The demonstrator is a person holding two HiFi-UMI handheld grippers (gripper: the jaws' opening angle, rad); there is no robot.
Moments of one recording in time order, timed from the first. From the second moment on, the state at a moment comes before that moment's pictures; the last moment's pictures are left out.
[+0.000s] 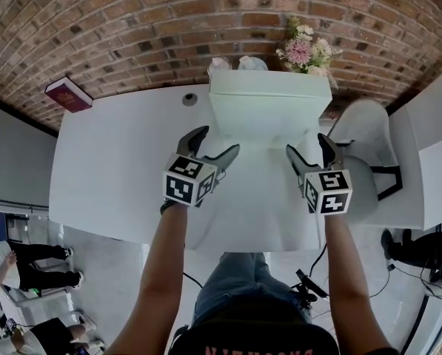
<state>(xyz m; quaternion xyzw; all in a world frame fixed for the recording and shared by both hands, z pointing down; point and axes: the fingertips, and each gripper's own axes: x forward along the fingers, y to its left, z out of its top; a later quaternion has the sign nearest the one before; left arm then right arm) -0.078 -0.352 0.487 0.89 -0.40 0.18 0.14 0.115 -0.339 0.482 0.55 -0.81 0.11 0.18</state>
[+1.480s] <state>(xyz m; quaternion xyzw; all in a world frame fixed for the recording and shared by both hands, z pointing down) -0.076 -0.244 0.355 0.85 -0.52 0.05 0.02 0.110 -0.223 0.350 0.52 -0.85 0.00 0.06</state>
